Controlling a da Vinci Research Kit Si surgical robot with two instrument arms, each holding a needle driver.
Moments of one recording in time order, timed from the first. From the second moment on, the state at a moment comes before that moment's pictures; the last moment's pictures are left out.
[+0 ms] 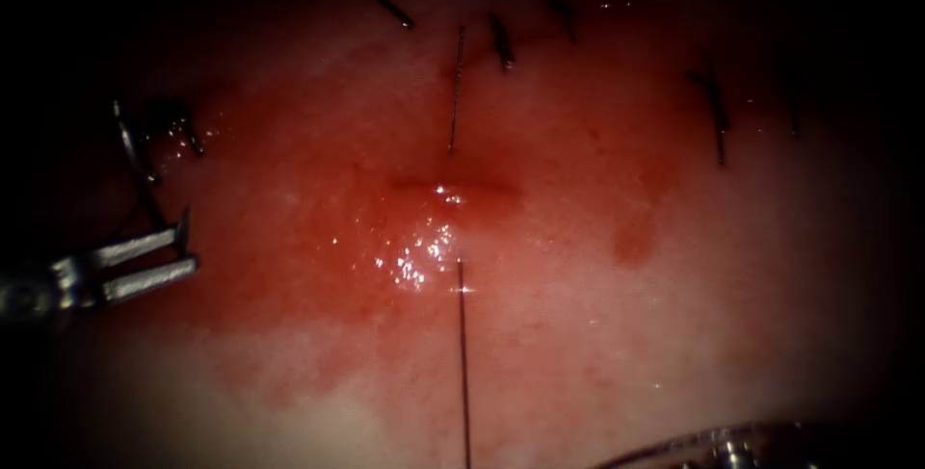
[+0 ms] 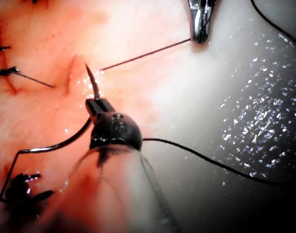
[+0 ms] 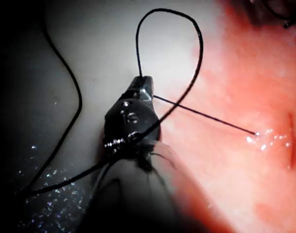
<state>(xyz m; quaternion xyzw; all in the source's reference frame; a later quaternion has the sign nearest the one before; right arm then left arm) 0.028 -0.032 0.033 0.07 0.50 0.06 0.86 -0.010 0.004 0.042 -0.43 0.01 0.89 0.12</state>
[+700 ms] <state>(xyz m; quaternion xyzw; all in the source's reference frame) 0.021 -0.022 0.038 -0.06 0.43 0.09 0.89 -0.011 0.004 0.042 -0.43 0.01 0.89 0.12</state>
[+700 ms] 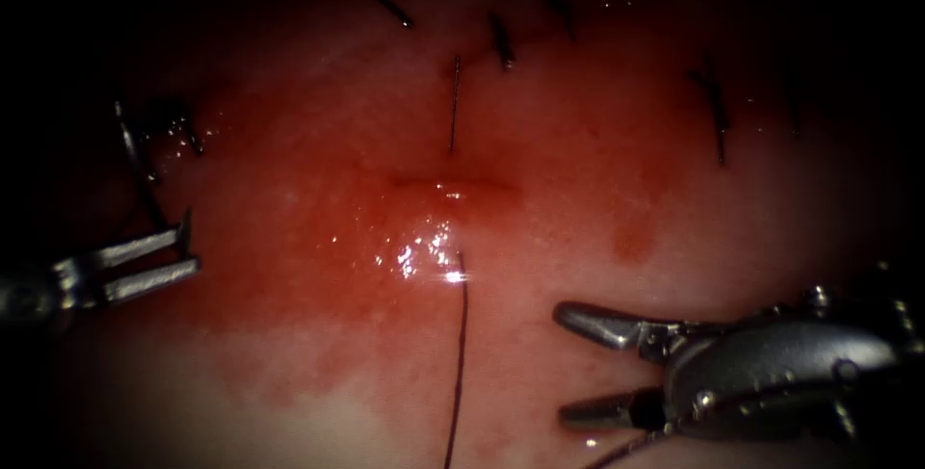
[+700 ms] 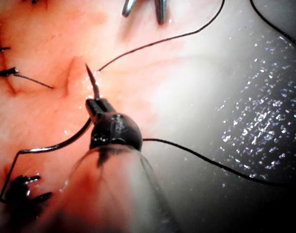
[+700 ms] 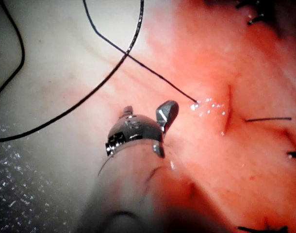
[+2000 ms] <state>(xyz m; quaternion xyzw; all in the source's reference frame) 0.023 -0.010 0.053 0.16 0.43 0.57 0.68 -0.014 0.006 0.049 -0.37 0.05 0.92 0.15</state>
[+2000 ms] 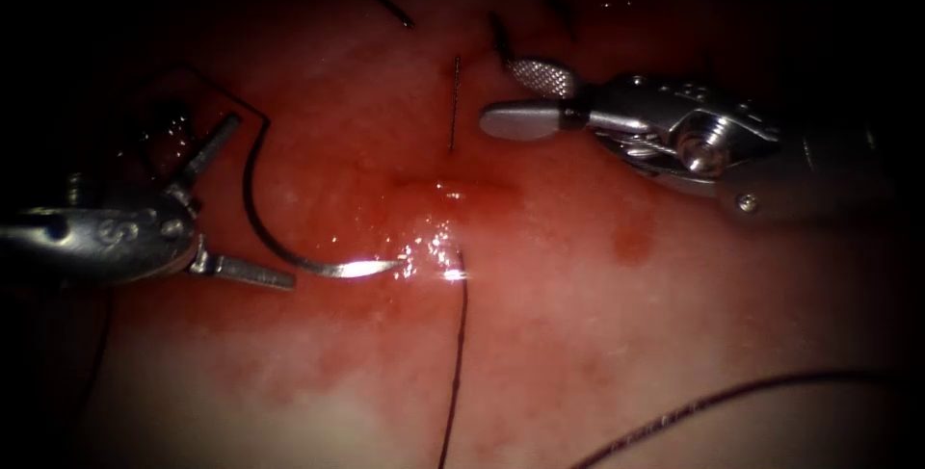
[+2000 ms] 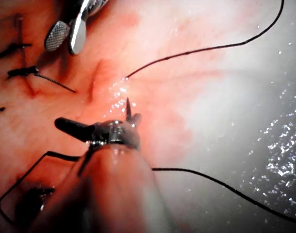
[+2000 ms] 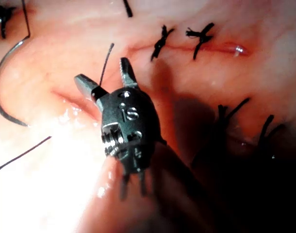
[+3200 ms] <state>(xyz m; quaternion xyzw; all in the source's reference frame) 0.027 -0.008 0.055 0.18 0.48 0.57 0.64 -0.022 0.002 0.056 -0.39 0.00 0.91 0.15</state>
